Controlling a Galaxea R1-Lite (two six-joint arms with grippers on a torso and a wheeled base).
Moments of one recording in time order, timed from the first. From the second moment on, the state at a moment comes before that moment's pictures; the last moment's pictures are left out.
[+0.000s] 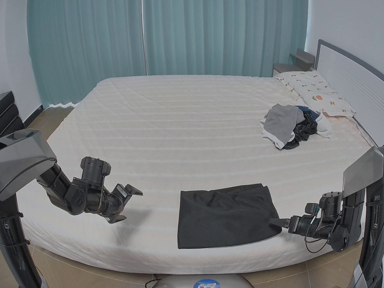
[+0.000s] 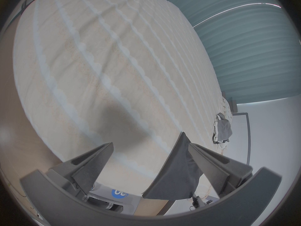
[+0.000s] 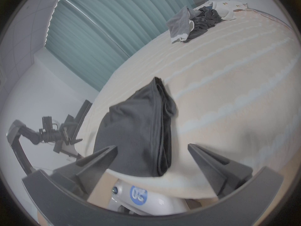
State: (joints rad) left arm -0.19 2.12 -0.79 -0.47 -0.24 -1.07; right arm 0.09 2.38 -0.19 -1.55 0.41 0.44
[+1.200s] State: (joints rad) left arm -0.19 2.13 -0.77 -0.51 -0.20 -1.06; right arm 0.14 2.51 -0.54 -1.55 0.28 0.77
